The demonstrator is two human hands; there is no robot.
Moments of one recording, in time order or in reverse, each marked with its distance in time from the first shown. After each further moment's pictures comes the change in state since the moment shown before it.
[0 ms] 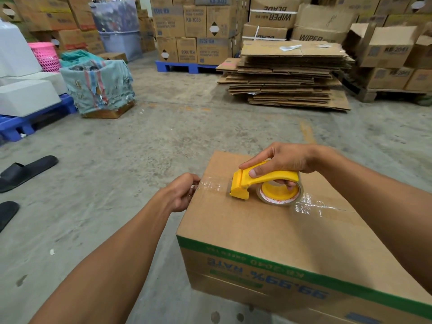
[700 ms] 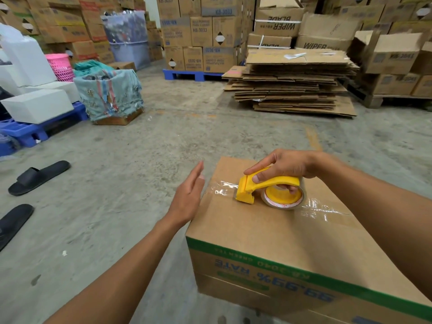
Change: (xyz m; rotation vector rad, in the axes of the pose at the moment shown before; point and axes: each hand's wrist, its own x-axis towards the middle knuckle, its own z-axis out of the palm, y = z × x) left_hand -0.035 -0.031 -0.007 0.555 0.153 0.874; right_hand 0.002 -0.005 0.005 -0.024 0.044 0.030
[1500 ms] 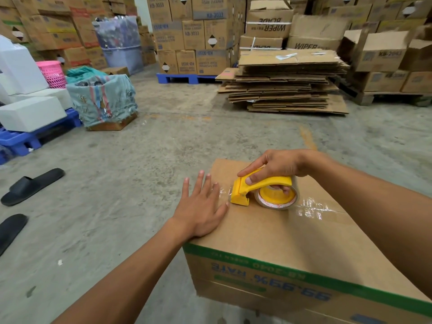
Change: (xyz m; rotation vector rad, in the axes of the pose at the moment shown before) left_hand -0.009 0.023 0.023 1.108 -0.383 0.133; right_hand 0.000 -0.003 0.002 -0.036 -0.023 0.008
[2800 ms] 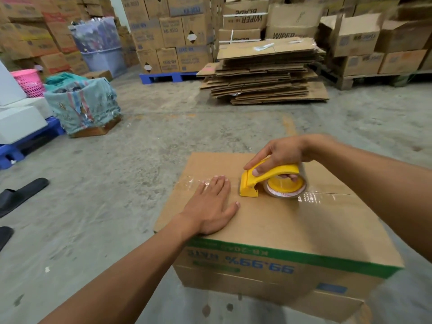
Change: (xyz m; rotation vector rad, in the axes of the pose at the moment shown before) left_hand 0.009 0.085 -0.004 -0.062 -0.090 0.164; right_hand -0.067 0.048 -0.027 -0.130 0.081 0.072
